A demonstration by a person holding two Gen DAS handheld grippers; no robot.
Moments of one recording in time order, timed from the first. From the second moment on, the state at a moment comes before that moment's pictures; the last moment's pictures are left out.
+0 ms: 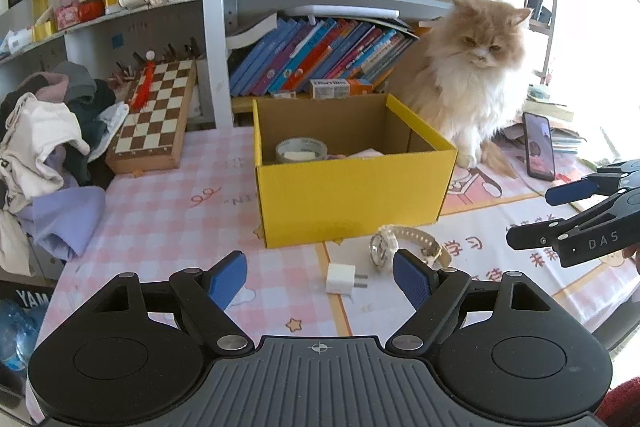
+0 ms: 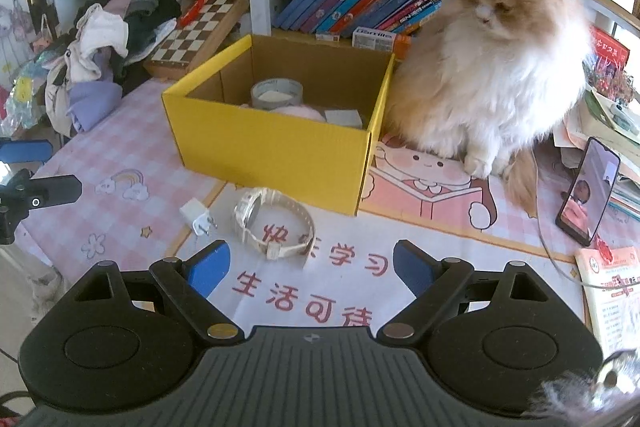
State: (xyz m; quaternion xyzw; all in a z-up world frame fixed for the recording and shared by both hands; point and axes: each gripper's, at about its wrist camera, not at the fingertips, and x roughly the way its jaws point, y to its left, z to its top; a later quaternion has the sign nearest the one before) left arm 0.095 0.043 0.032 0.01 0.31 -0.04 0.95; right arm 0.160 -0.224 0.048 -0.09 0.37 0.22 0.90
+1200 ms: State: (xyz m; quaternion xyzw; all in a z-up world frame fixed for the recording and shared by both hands) left arm 0.077 0.020 -0.008 0.00 0.35 -0.03 0.94; right arm 0.115 -0.197 -0.003 -0.13 0.37 0.23 0.89
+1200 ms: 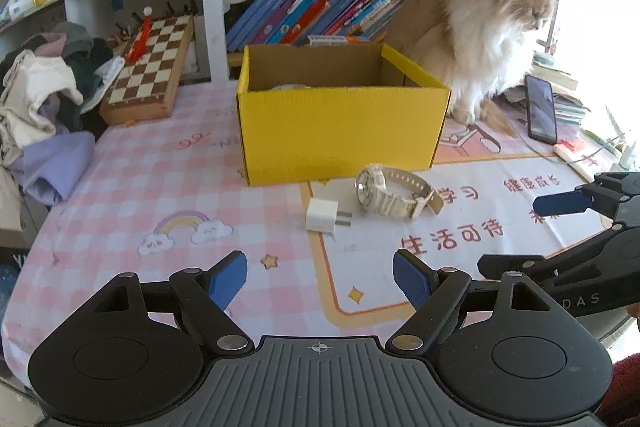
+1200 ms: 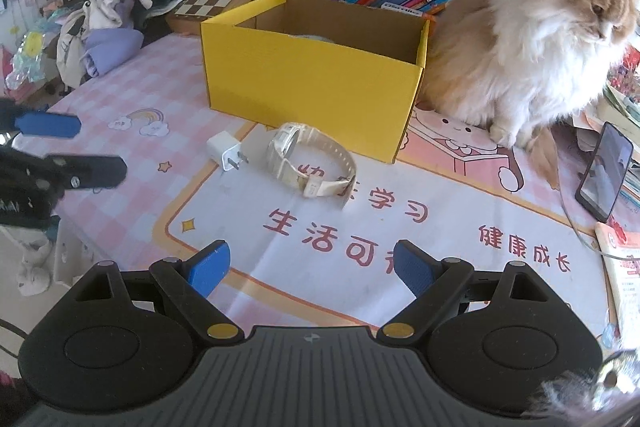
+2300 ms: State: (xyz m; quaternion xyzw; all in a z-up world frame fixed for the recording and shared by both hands) left arm 0.089 0.019 -0.016 0.00 0.36 -0.02 0.93; right arm 0.122 -0.187 -0.004 -0.15 0.37 0.24 0.88
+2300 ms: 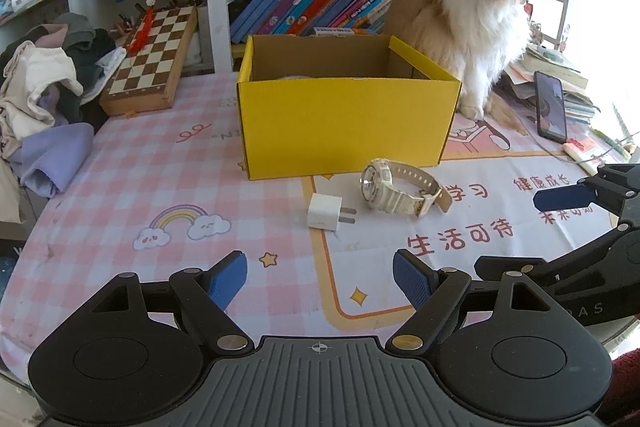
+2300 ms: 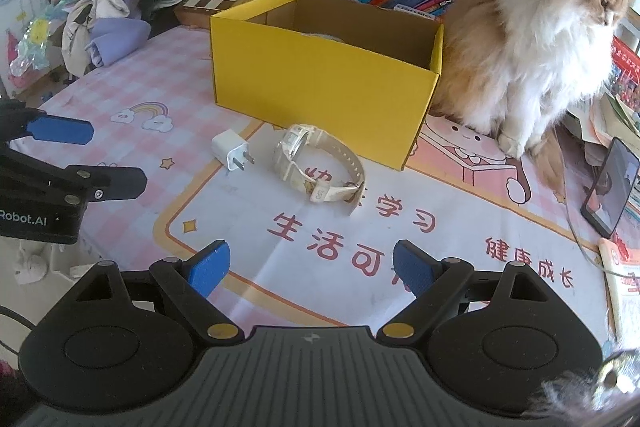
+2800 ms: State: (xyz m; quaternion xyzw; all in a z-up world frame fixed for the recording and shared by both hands) left arm 0.097 0.018 -0.019 0.00 0.36 -0.02 0.93; right arm 0.134 -0.184 -0.006 -0.16 0.37 0.24 0.88
